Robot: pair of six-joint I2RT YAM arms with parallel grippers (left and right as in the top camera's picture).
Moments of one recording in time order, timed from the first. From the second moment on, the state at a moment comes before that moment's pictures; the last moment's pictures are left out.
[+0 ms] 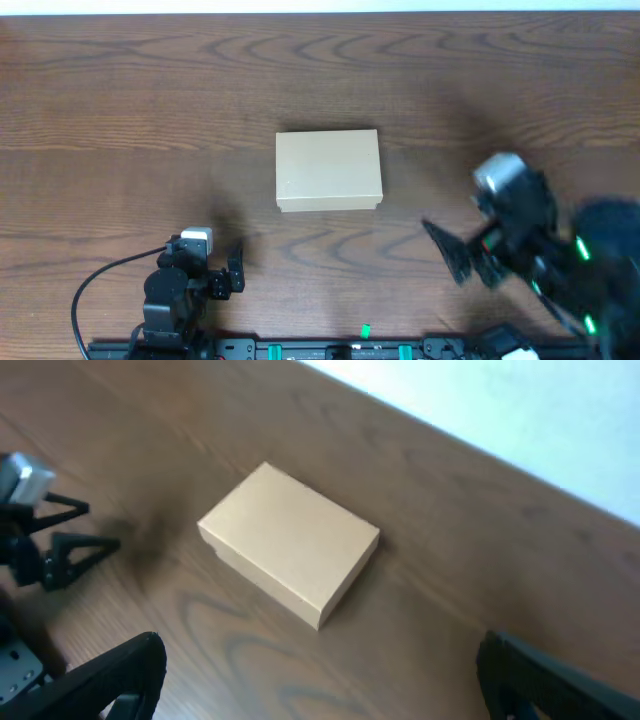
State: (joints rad) left arm -0.12 0.01 0.16 -0.73 0.08 -0.12; right arm 0.42 0.76 1.32 -1.10 -0.18 -0.14
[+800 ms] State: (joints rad) left arm -0.12 0.01 0.16 -0.74 0.07 -0.12; right arm 0.59 0.02 0.18 -0.53 -0.19 -0.06
